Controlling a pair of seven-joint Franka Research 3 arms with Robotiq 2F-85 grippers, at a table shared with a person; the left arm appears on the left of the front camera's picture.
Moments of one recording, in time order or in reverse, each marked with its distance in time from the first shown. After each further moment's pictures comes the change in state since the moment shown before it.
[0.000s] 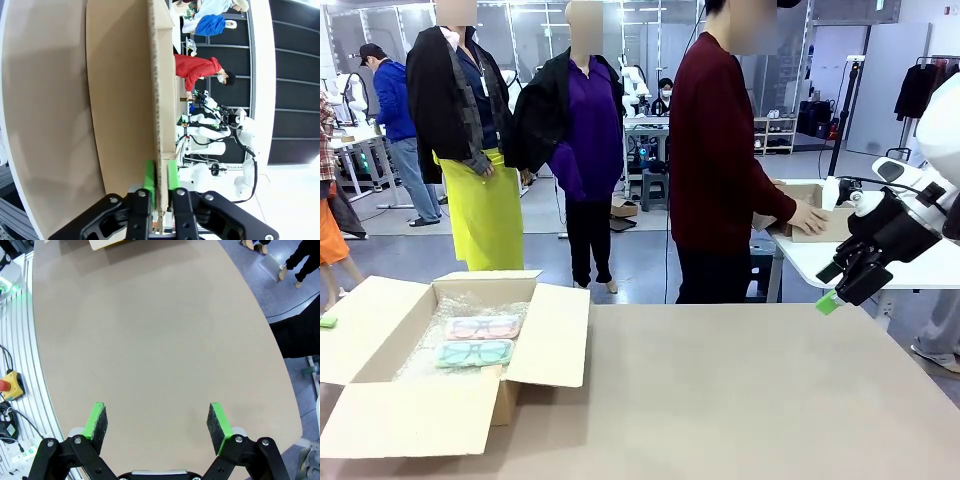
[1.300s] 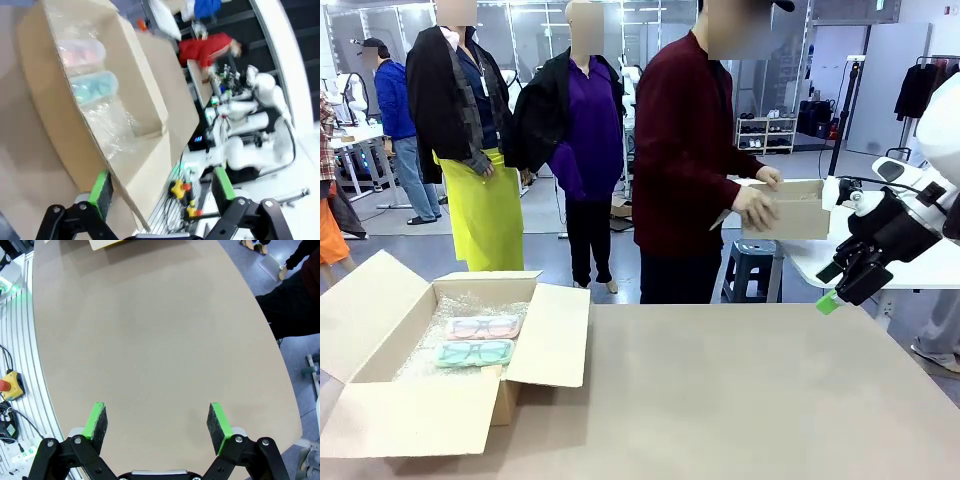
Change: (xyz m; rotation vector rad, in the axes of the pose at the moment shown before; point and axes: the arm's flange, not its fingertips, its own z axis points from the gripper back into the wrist) left arm -0.093 -0.131 -0.019 0.116 0.035 -0.403; right arm 0.000 0.000 0.000 0.000 0.000 0.000
